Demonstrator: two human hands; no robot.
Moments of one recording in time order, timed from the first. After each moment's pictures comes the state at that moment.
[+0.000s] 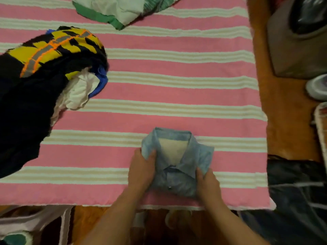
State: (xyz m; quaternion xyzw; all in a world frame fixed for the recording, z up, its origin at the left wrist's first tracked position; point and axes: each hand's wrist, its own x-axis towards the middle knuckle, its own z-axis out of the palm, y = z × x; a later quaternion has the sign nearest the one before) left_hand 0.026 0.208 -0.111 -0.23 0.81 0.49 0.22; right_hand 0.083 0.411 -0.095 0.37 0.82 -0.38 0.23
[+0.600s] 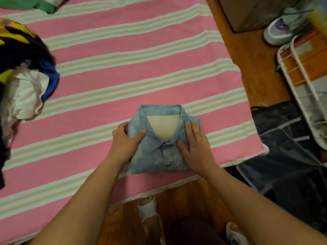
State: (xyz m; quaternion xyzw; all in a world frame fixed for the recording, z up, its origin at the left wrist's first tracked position) left_hand -0.018 0.189 -0.155 -0.09 0.79 0.52 0.31; right_hand 0.111 0.414 -0.160 0.19 0.95 -0.22 0.11
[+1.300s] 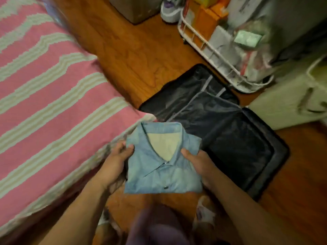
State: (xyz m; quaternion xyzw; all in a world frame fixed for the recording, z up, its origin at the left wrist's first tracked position) left_hand 0.266 0.473 -0.073 -0.05 0.62 0.59 0.52; right_hand 0.459 0.655 -0.090 0.55 0.49 -0.68 0.00
